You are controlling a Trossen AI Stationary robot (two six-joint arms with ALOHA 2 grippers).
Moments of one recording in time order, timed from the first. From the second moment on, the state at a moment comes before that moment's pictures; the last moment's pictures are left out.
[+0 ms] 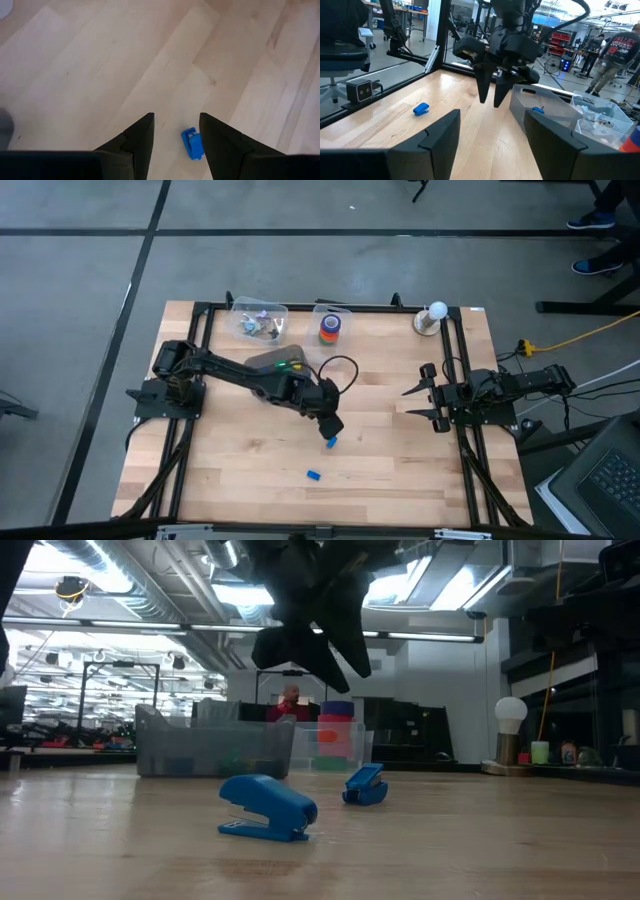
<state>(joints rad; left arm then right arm) -0.14 1.86 1.41 -0.52 -0.13 -0.77 0.23 0.02 0.03 -0.02 0.01 -0.19</state>
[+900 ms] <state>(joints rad) -0.21 1.99 1.41 -0.44 0.05 -0.97 0.23 0.02 0.03 -0.02 0.01 -0.19</state>
